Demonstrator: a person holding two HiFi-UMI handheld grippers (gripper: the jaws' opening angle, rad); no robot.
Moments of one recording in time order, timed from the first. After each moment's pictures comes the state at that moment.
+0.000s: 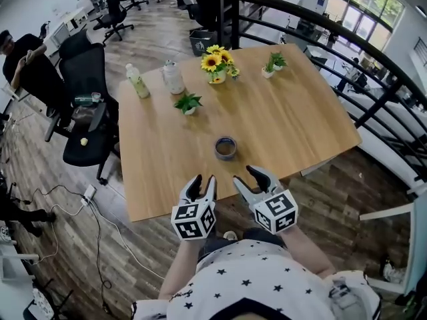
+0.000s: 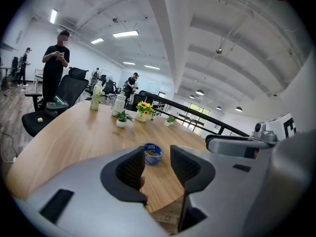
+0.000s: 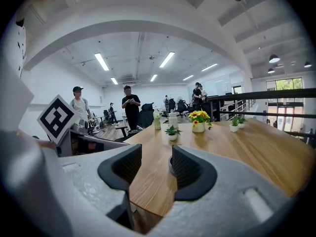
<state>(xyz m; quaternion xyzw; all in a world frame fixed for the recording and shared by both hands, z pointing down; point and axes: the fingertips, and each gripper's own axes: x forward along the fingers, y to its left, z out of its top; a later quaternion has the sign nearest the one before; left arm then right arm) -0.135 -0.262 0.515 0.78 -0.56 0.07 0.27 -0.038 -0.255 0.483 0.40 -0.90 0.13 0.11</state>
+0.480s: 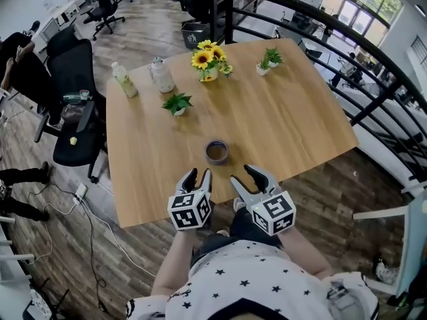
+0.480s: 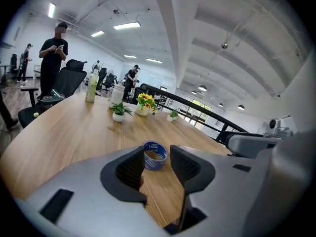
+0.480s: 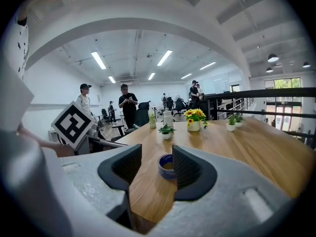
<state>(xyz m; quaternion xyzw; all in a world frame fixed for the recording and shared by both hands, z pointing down) -0.121 -0.319 0.551 0.77 -0.55 0.10 0.29 -0.019 -0.289 0.496 0.41 -0.89 0.14 0.12</state>
